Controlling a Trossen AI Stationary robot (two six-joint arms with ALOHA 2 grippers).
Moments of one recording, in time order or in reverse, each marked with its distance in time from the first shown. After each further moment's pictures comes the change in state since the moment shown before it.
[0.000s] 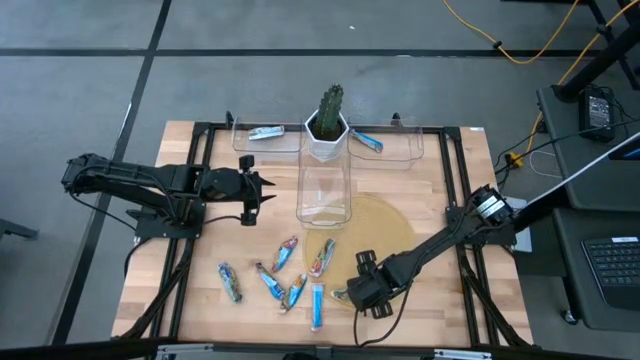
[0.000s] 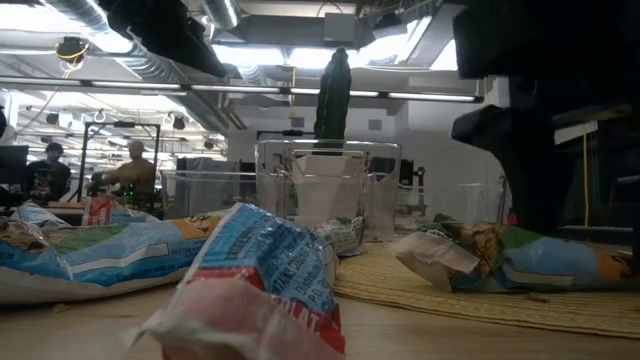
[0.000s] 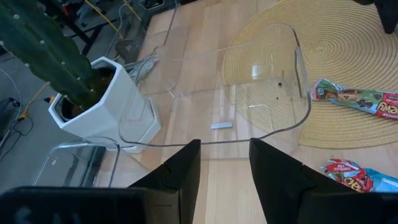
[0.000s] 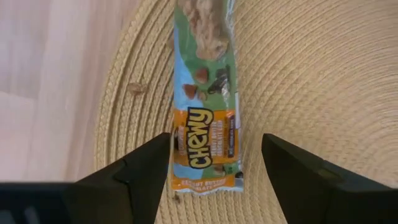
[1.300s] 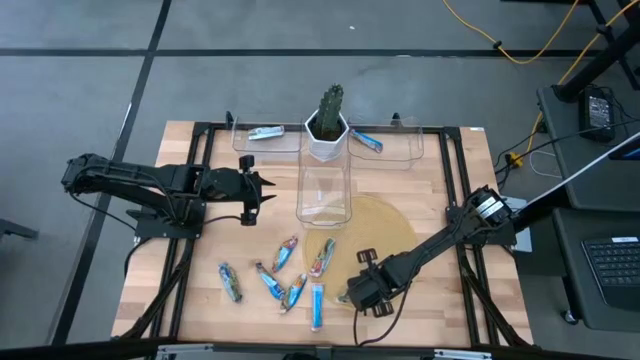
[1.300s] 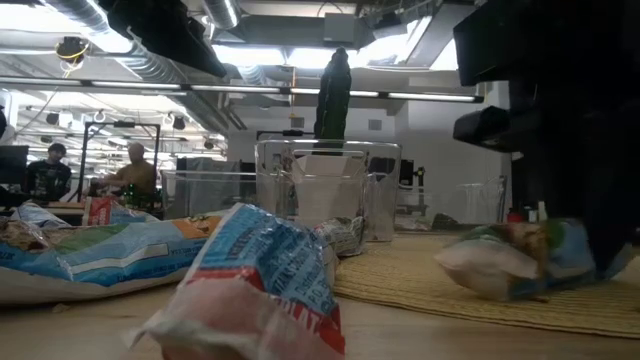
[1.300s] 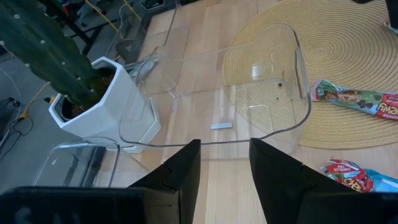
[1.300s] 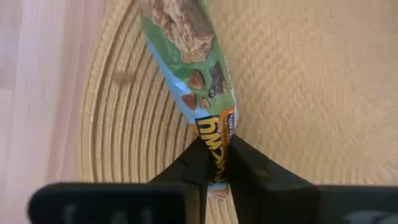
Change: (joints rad) left arm 0.000 0.000 0.000 0.000 0.000 -0.002; right arm 0.000 0.007 0.023 -0.068 0.016 -0.001
